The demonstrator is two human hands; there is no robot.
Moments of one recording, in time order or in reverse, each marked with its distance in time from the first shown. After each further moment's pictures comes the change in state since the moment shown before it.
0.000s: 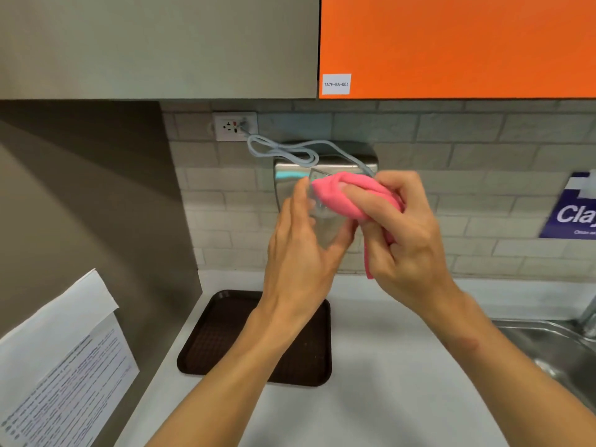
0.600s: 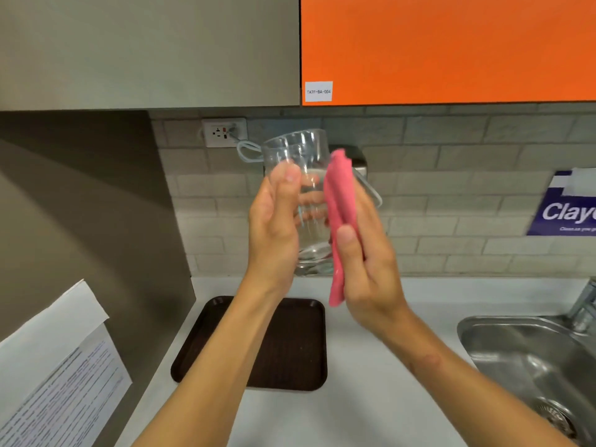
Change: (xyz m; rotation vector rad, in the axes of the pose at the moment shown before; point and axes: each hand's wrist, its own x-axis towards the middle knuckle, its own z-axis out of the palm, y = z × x) left_hand 0.031 0.012 -0.009 -0.749 -0.032 -0.118; right_hand -0.013 -0.021 0.032 0.507 -0.025 0.196
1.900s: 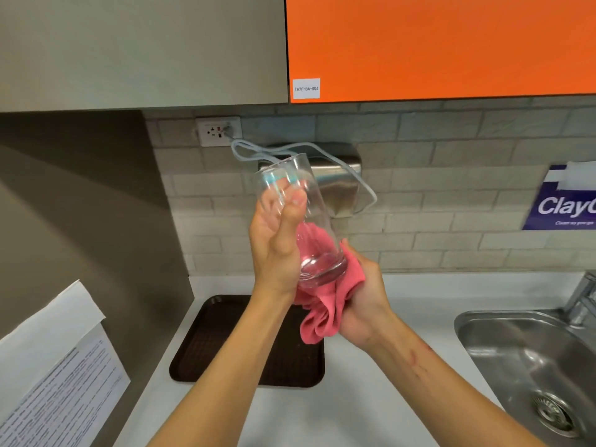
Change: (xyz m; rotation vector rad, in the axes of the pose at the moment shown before) left_hand -0.009 -0.033 0.007 -0.100 0.199 -0.059; right_hand -0.030 0.017 0.008 1.099 0.216 1.126
